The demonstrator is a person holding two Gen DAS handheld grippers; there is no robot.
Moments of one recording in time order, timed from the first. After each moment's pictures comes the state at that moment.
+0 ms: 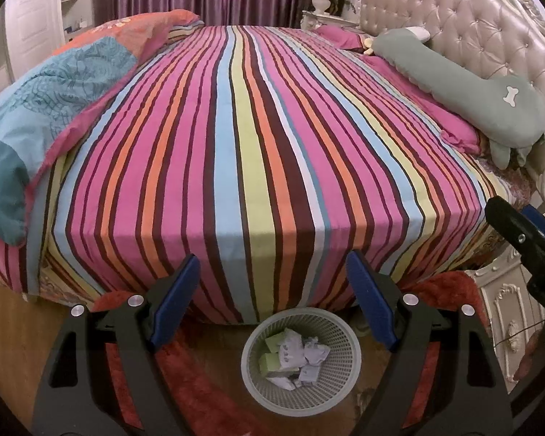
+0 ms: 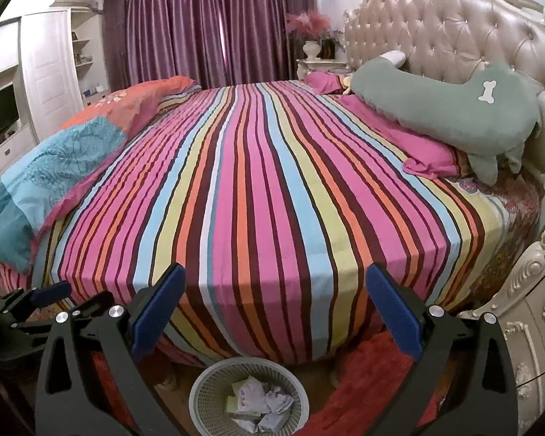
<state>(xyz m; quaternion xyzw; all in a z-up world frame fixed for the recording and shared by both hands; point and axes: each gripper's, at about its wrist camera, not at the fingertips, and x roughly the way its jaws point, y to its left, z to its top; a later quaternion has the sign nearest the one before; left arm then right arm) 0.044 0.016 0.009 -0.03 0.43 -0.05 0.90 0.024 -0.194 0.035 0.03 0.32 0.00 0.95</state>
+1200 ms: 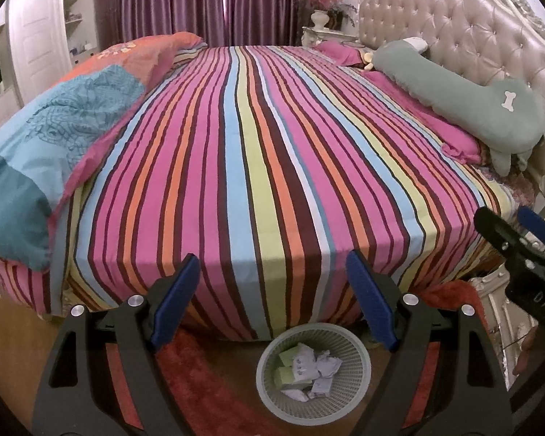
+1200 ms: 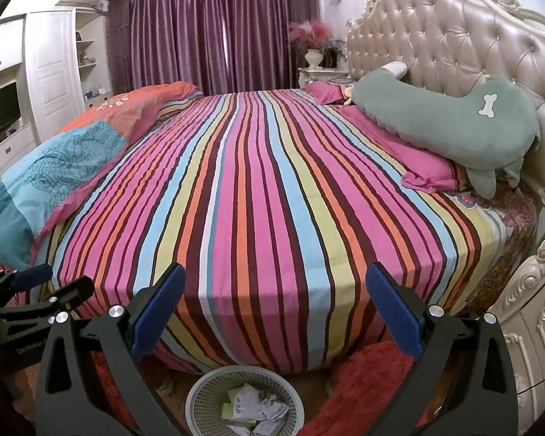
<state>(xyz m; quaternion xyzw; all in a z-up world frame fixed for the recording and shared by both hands) 0.042 0.017 0.042 0.00 0.40 -0.03 0.92 0.027 -0.193 0.046 0.02 0.30 0.00 0.95</state>
